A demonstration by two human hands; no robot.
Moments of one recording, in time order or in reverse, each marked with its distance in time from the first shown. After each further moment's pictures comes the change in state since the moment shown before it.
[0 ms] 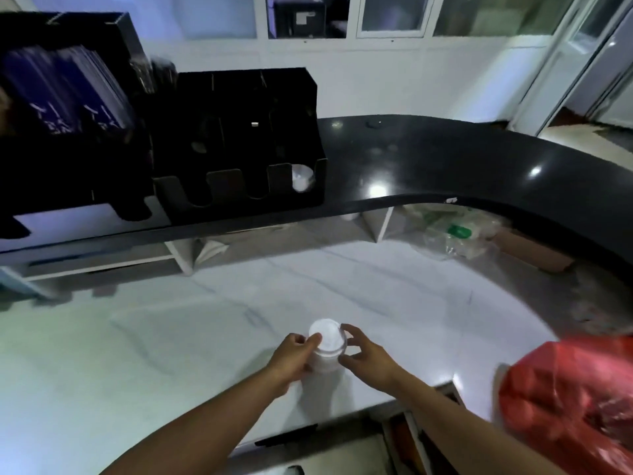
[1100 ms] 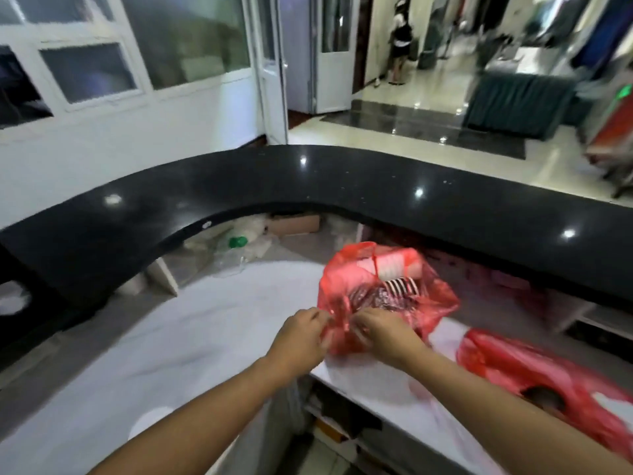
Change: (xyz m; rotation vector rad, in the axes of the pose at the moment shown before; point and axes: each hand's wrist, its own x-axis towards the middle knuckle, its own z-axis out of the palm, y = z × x) left_hand -0.107 0.095 0.300 1.213 -0.419 1.409; right_hand -0.281 0.125 -0.150 -0.570 0.797 0.178
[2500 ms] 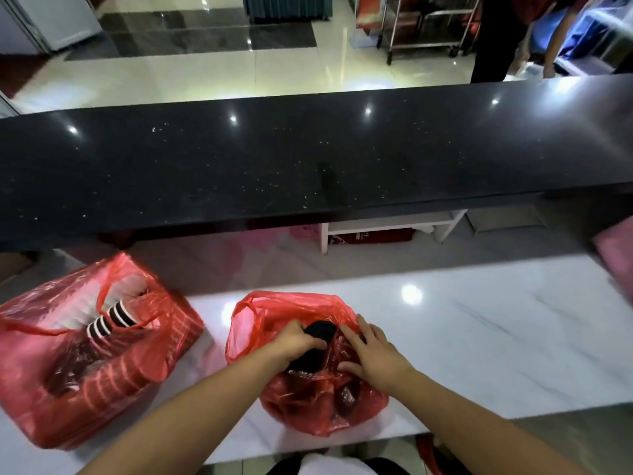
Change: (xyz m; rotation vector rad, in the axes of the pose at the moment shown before) left_hand 0.156 0.356 0.306 -0.479 -0.882 -0.400; right_hand -0.359 0.299 0.009 0.189 -0.381 0.846
